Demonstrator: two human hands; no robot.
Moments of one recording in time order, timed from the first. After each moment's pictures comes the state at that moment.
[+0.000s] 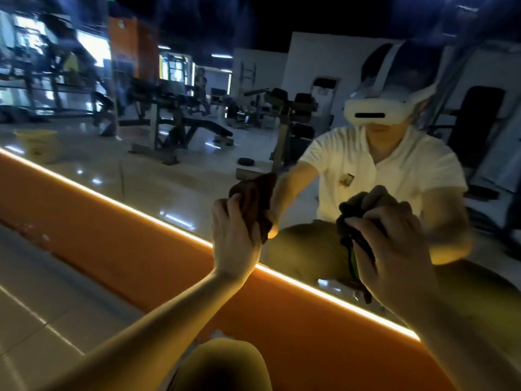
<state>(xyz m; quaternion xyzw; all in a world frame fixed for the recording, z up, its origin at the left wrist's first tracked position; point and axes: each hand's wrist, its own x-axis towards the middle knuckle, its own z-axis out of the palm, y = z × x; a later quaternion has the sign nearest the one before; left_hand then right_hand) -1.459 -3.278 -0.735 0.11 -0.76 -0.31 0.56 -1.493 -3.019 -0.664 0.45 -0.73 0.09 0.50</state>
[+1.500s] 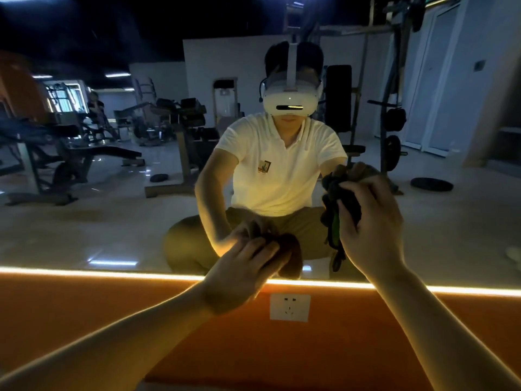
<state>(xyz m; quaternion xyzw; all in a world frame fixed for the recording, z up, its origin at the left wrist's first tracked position) -1.482 -2.921 -0.755 -0.39 -0.80 0.16 0.43 -1.479 -2.648 -0.674 0.21 -0.78 0.24 0.53</state>
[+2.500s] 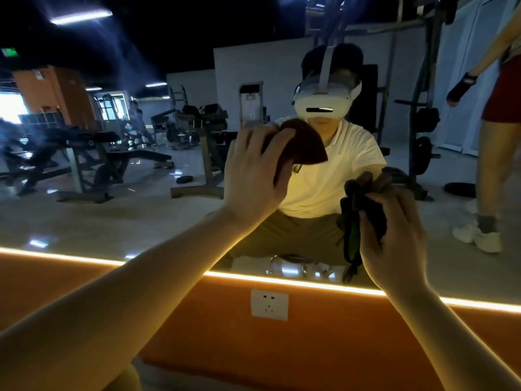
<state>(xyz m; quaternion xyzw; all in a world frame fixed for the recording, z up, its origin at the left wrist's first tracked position) -1.493 -2.802 -0.603 -0.21 -0.76 -0.08 0.61 -1.483 -2.560 -0.693 0.22 -0.75 0.32 0.54</state>
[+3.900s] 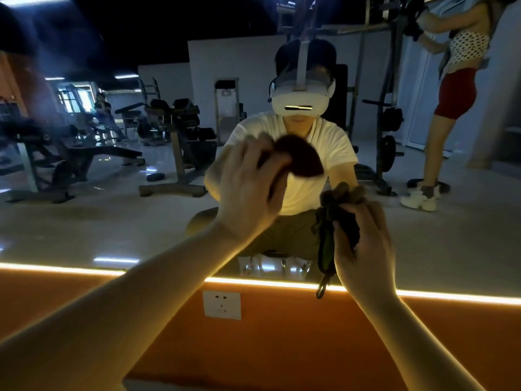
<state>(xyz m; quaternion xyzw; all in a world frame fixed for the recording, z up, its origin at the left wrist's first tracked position) -1.501 -2.718 -0.625 -0.24 -0.73 -0.13 0.62 -1.479 -2.511 -0.713 0.20 -0.76 0.36 0.51</state>
